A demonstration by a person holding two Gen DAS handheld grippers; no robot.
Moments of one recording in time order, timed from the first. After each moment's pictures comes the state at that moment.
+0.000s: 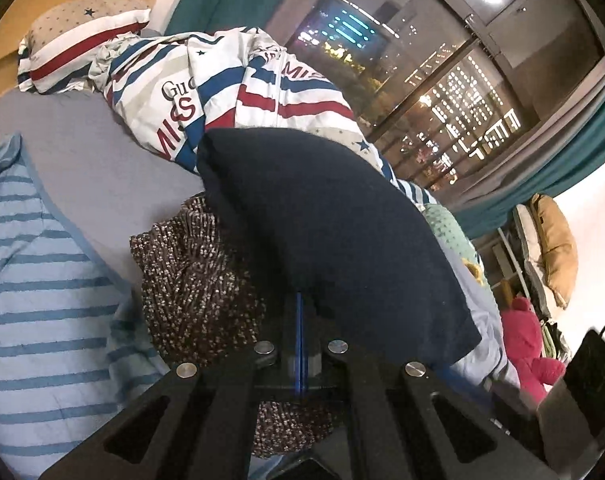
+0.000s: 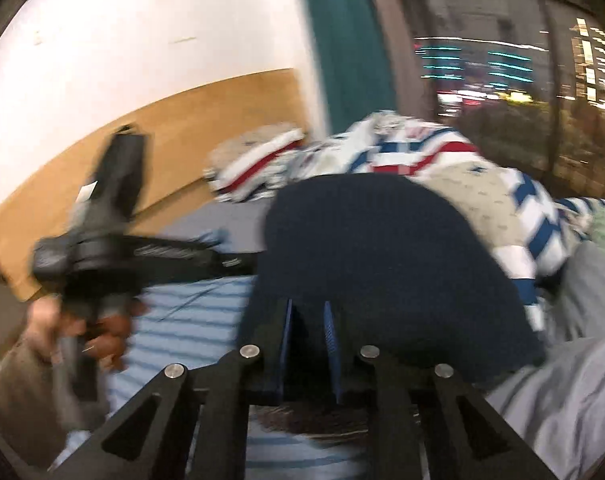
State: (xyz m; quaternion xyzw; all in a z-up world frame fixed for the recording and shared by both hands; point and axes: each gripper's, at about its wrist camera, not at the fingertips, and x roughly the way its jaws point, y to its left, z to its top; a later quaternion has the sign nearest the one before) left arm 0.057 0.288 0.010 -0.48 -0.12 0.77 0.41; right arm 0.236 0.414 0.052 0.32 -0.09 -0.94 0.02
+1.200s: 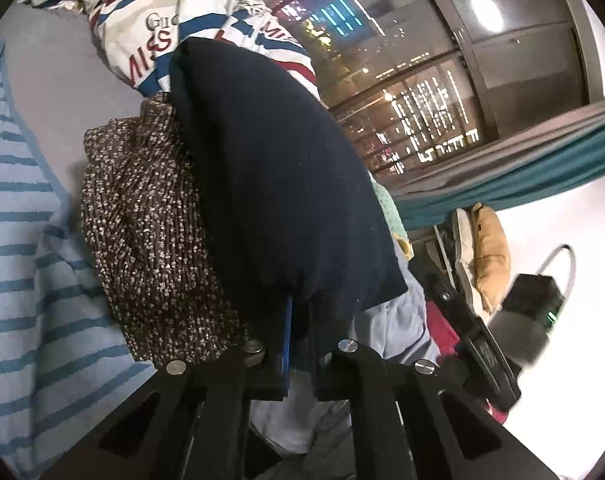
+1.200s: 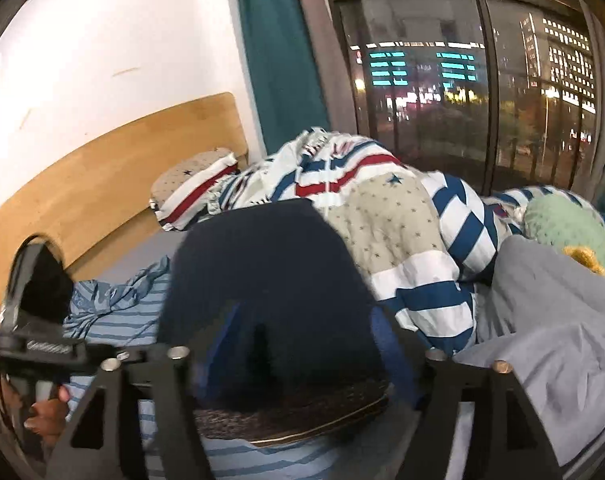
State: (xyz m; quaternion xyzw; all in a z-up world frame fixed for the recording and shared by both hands) left arm 0.106 0.278 -0.008 -0.53 -0.22 0.67 0.47; right arm 0.252 0.492 0.071 0.31 -0.13 -0.94 -0.11
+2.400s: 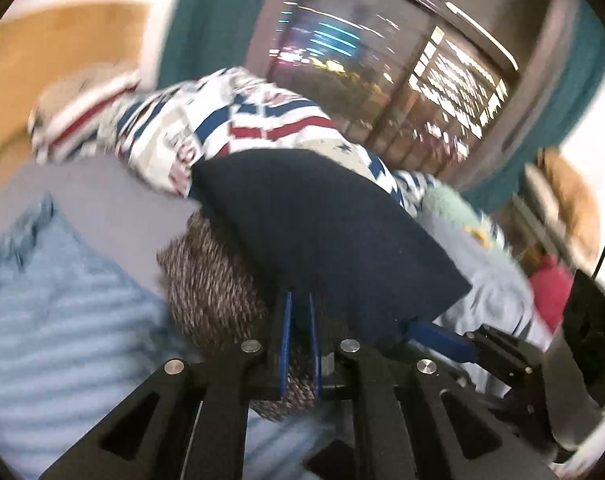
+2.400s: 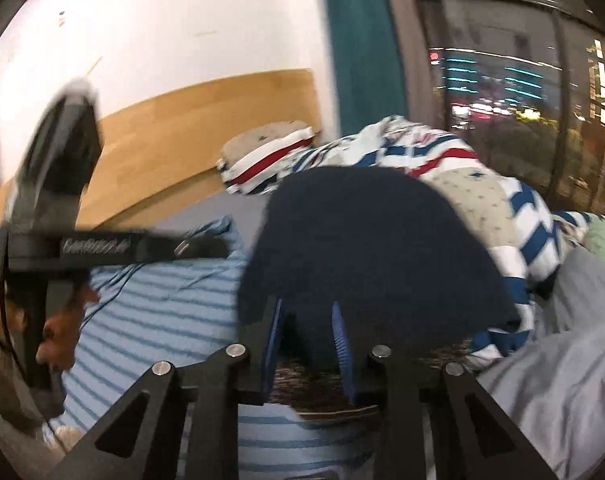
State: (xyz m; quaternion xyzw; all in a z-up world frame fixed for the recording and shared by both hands) left arm 0.134 0.299 0.055 -0.40 0.00 0.82 0.41; right arm 0.258 0.415 0.044 0.31 -0.05 -0.95 0.02
